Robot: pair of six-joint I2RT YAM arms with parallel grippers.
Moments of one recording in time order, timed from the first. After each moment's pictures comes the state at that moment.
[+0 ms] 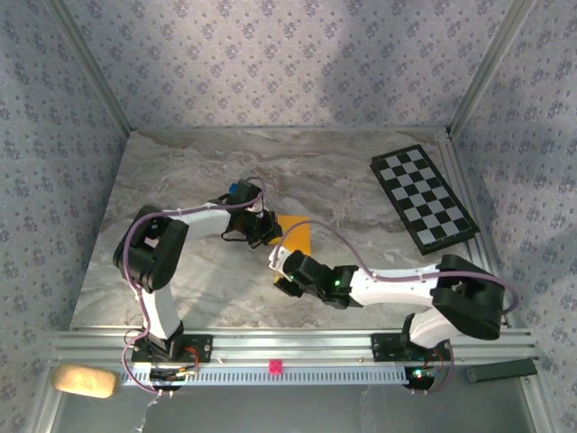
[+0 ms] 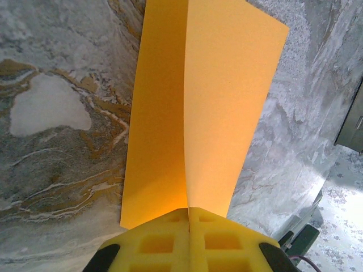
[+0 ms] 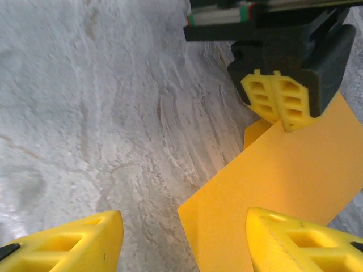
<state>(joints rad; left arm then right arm) -0.54 1.82 1.02 -0.26 0.59 -0.91 1.18 1.46 0.68 0.01 0.33 -0.04</state>
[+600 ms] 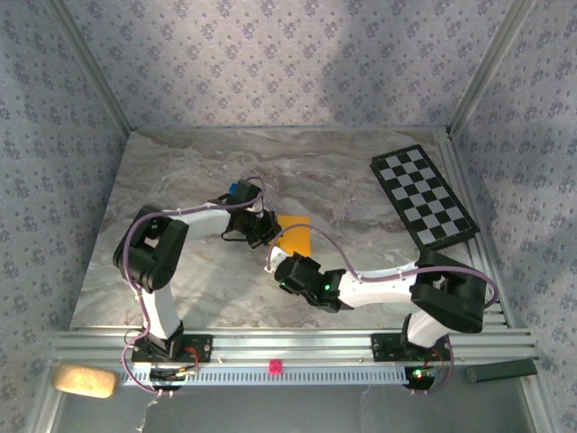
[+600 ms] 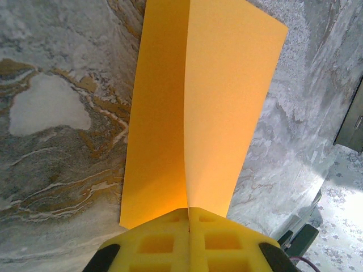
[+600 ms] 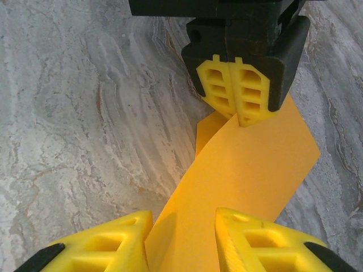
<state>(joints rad) -0.53 1.82 1.02 -0.26 0.59 -0.91 1.21 1.55 0.69 0.05 0.54 -0.07</state>
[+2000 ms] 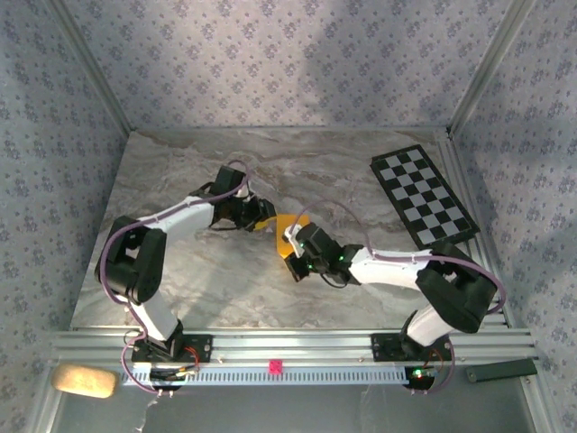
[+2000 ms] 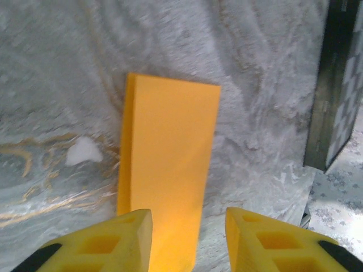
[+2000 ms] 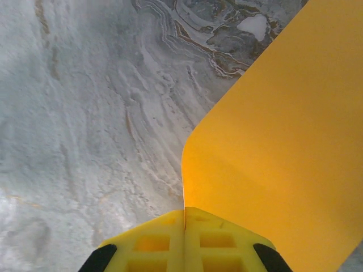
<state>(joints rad) -0.45 1.69 1.07 -0.33 0.54 -0.84 0.90 1.52 0.72 0.01 -0.12 0.29</state>
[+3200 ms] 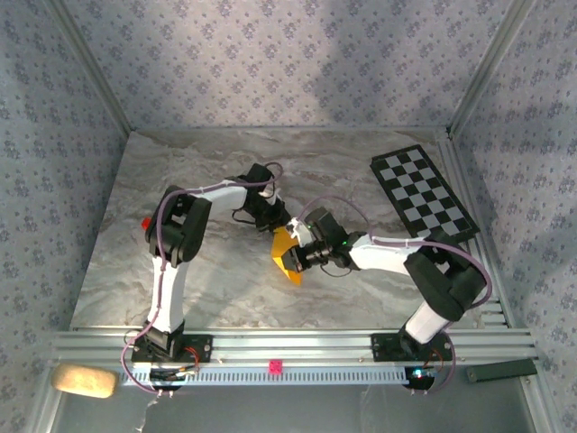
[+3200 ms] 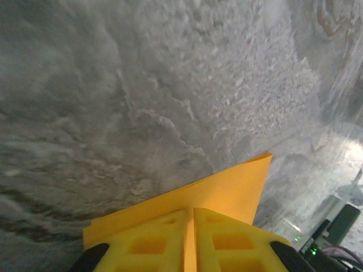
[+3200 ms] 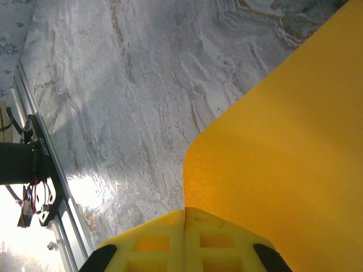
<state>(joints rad) -0.51 2.13 1.41 -0.54 0.64 -0.59 0.77 1.62 0.75 0.05 -0.55 0.45</state>
